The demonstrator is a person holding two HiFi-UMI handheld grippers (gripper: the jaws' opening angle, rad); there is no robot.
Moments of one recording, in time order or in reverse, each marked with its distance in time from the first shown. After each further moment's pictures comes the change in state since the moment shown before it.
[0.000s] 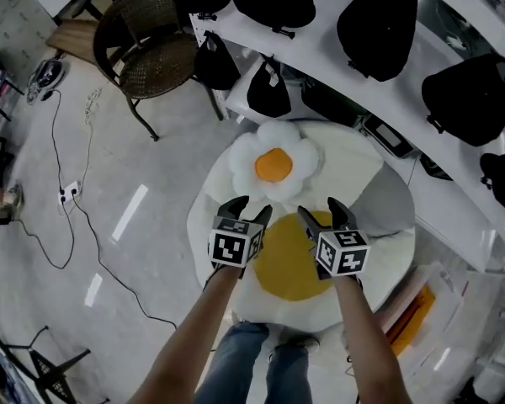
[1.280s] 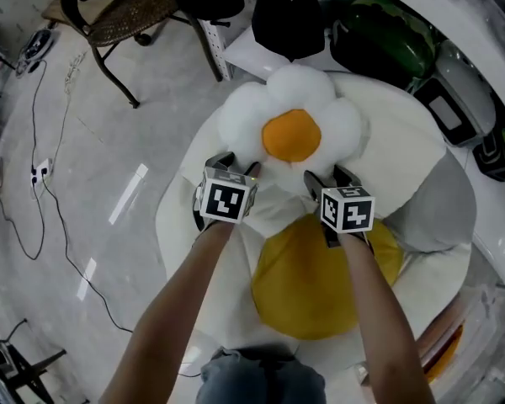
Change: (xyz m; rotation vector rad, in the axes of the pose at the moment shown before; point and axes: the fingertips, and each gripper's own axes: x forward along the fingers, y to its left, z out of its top) left arm 0.234 0.166 -0.112 0.119 0.042 0.187; right arm 0.263 -0.109 -0.169 -0.066 0.130 0.004
